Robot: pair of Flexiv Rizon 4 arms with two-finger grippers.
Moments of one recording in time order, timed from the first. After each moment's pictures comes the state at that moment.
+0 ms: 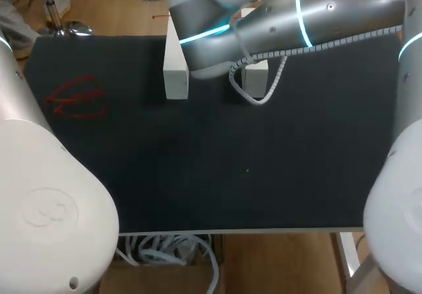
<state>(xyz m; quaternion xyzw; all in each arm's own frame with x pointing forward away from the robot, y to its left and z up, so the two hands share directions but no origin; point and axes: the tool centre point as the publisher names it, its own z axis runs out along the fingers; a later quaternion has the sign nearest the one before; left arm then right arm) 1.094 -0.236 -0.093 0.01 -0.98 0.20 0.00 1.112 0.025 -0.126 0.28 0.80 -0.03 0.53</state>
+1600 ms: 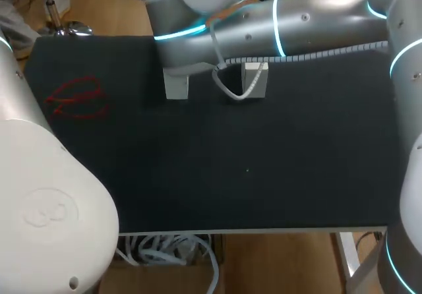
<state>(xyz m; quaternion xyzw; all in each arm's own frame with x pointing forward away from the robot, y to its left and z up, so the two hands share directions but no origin) 1.094 -0.236 -0.093 0.01 -0.98 0.20 0.00 1.109 0.052 -0.112 0.27 0.79 -0.05 0.55</state>
